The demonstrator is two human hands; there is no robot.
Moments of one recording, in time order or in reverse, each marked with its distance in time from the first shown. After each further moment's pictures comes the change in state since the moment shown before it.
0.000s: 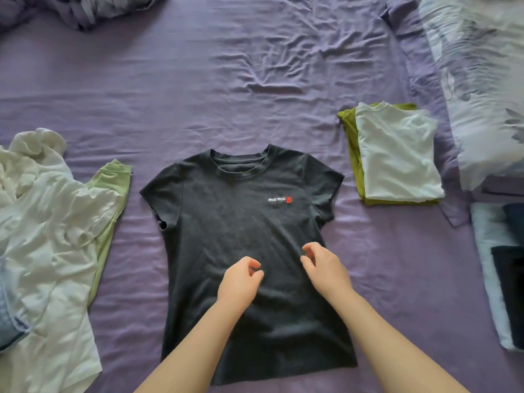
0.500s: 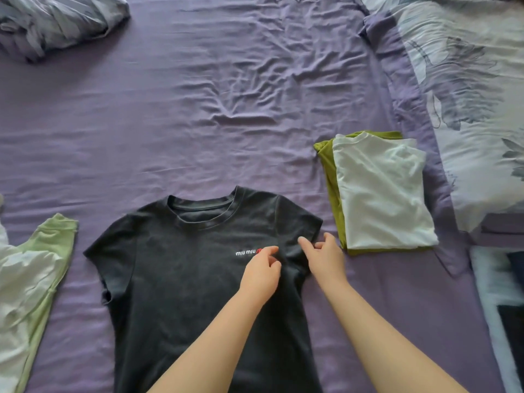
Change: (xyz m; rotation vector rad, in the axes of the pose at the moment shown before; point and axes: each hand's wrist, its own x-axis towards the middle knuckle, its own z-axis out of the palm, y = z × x) left_hand 0.104 0.139 0.041 -0.153 -0.116 0.077; right_hand 0.133 0.009 -0.065 0.445 0.240 0.261
